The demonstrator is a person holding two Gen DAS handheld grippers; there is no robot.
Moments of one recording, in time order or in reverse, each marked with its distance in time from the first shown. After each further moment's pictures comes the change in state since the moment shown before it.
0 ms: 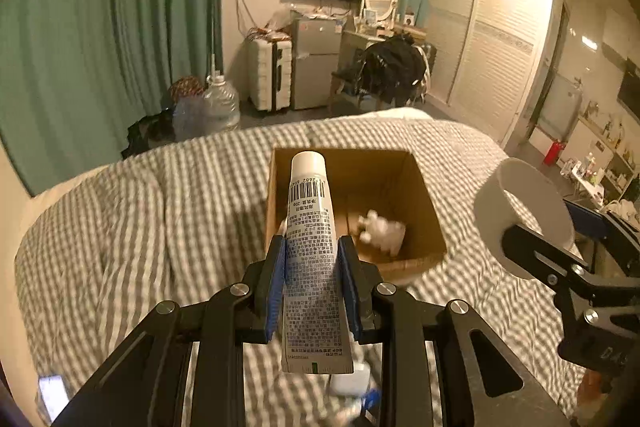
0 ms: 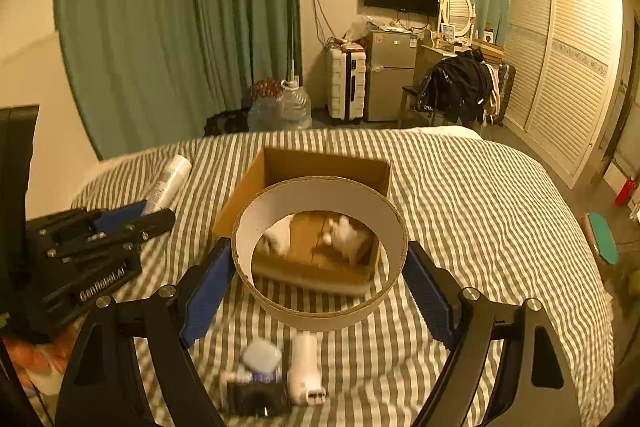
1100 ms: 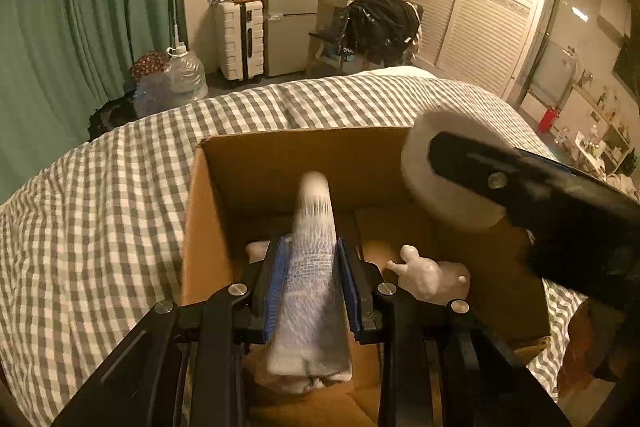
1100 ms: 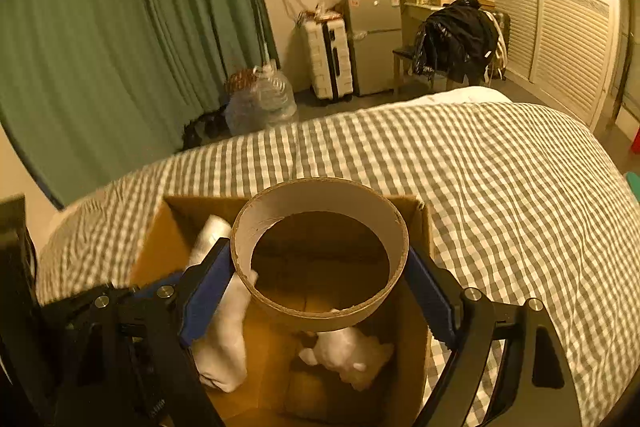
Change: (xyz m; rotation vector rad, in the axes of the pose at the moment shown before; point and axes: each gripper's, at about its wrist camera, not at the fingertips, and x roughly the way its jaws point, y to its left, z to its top) left arm 0.201 -0.003 0.026 0.056 0.130 -0.054; right arm 0.225 -0.051 0.052 0.181 0.072 0.020
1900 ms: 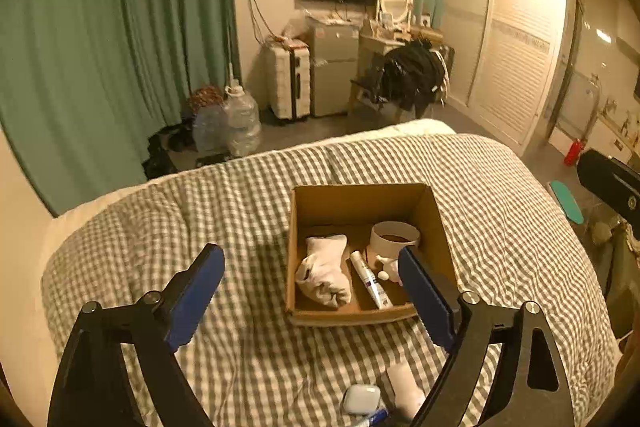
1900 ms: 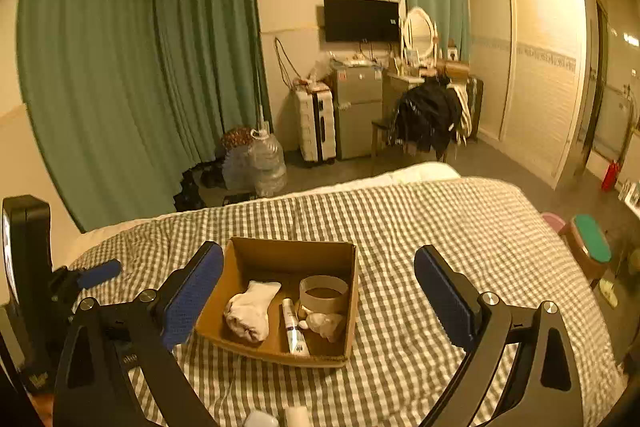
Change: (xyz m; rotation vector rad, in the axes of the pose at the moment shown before) left arm -0.224 -0.014 -0.011 -0.054 -0.137 0.165; right arm -0.254 0.025 0.008 -0.074 -0.214 -0.079
